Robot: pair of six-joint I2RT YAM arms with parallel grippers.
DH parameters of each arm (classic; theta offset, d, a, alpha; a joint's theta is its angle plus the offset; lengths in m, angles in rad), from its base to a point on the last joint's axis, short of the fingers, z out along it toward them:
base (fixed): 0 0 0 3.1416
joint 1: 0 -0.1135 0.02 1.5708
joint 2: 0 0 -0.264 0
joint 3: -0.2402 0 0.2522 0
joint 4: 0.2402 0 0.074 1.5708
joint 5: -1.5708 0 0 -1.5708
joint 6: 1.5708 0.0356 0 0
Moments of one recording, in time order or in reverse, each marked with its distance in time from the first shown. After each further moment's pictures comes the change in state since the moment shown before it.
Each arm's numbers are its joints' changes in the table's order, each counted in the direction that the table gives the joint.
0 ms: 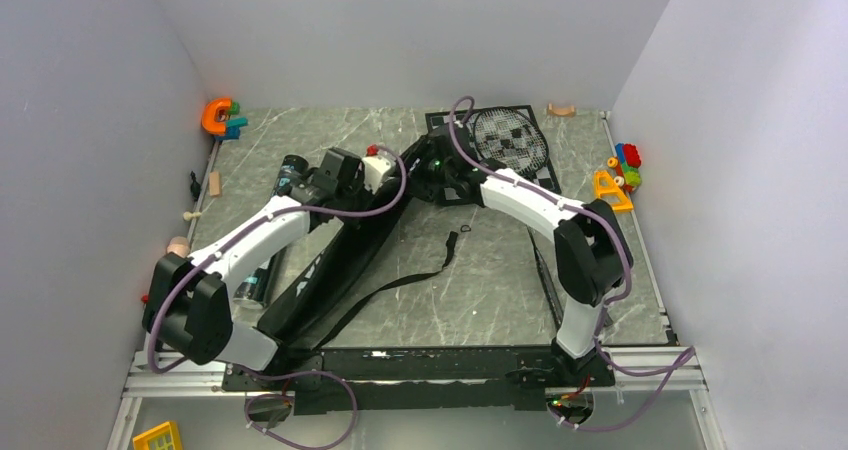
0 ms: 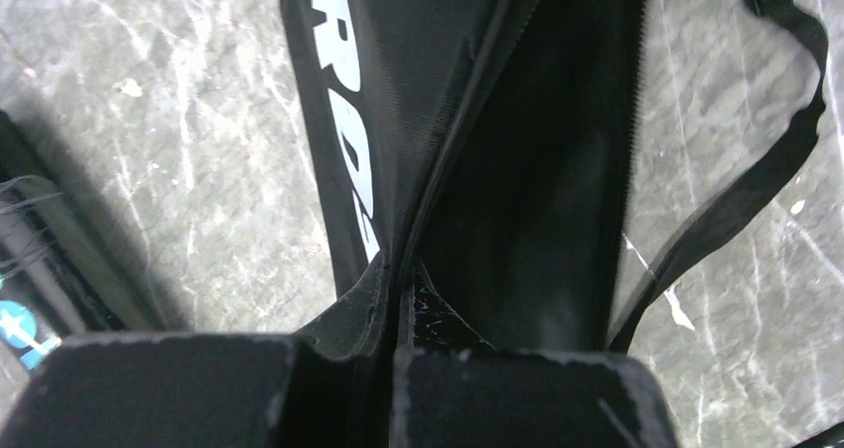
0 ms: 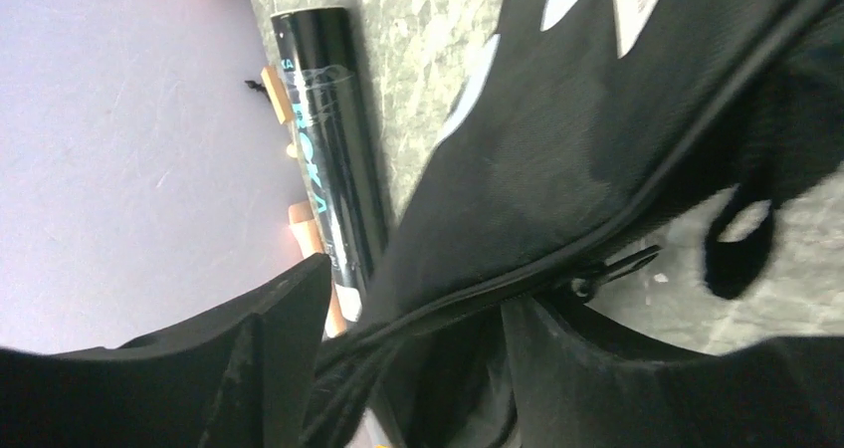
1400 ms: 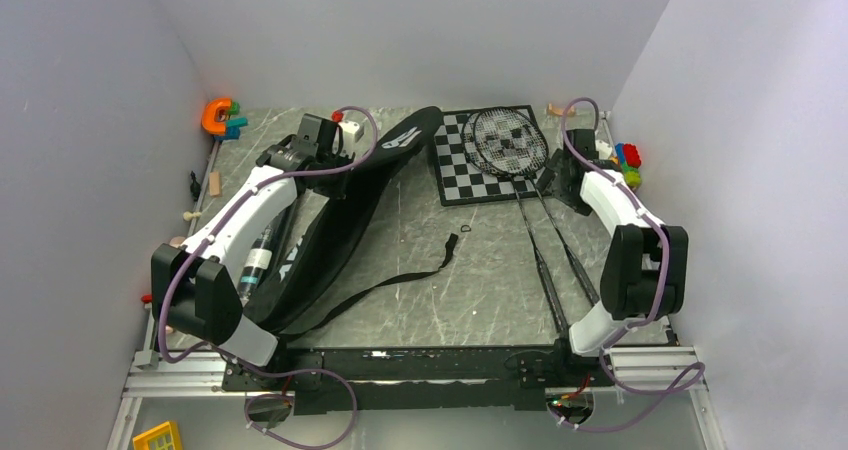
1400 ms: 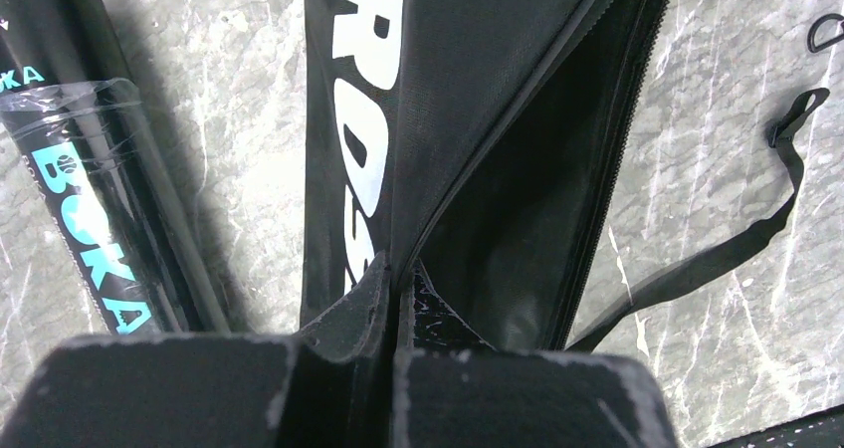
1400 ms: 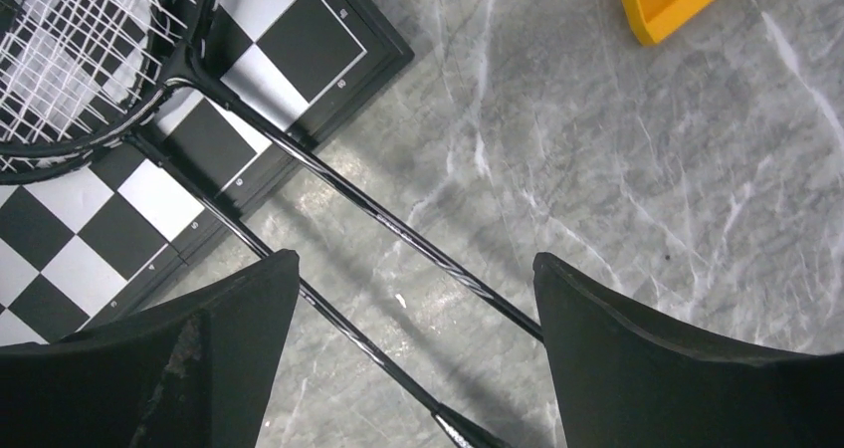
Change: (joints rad) left arm -0.160 0.095 -0.289 0.250 -0.001 -0.190; right arm 0.663 -0.214 0.227 0.371 -0.378 -0.676
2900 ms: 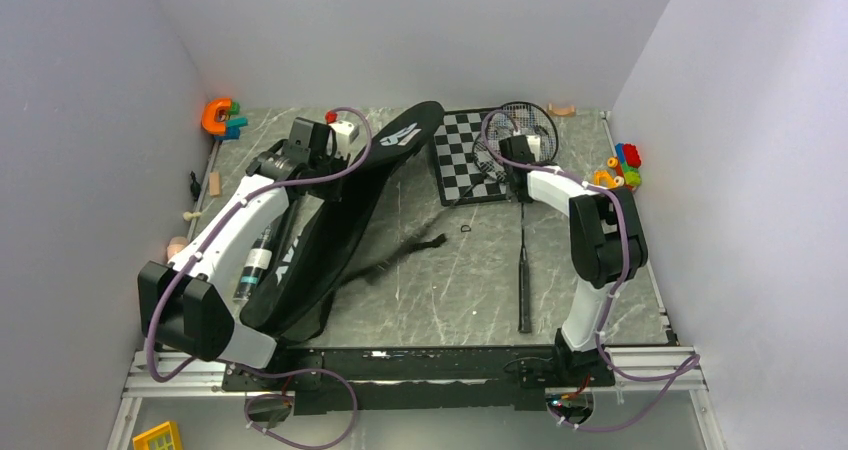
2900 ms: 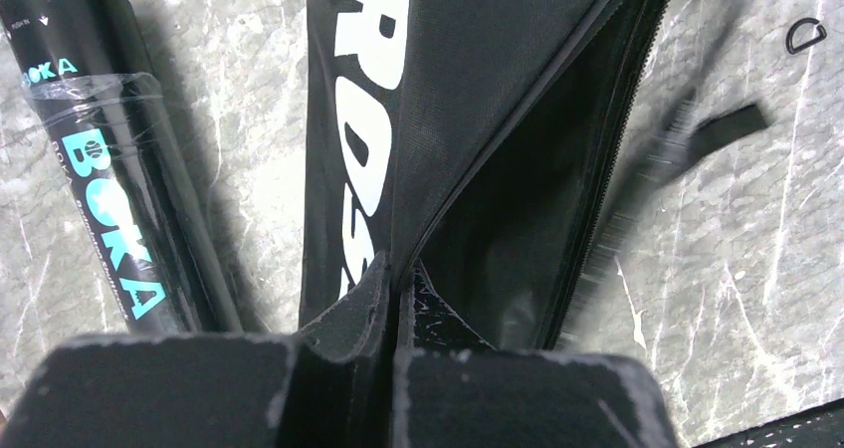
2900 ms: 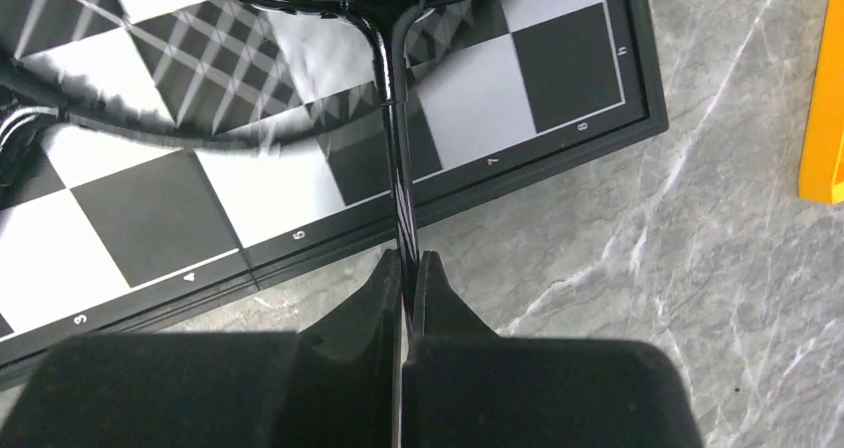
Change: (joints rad) left arm 0.000 -0.082 0.039 -0.009 0.005 0.001; right arm -0.276 0.261 -0.051 -0.204 -0.174 -0.240
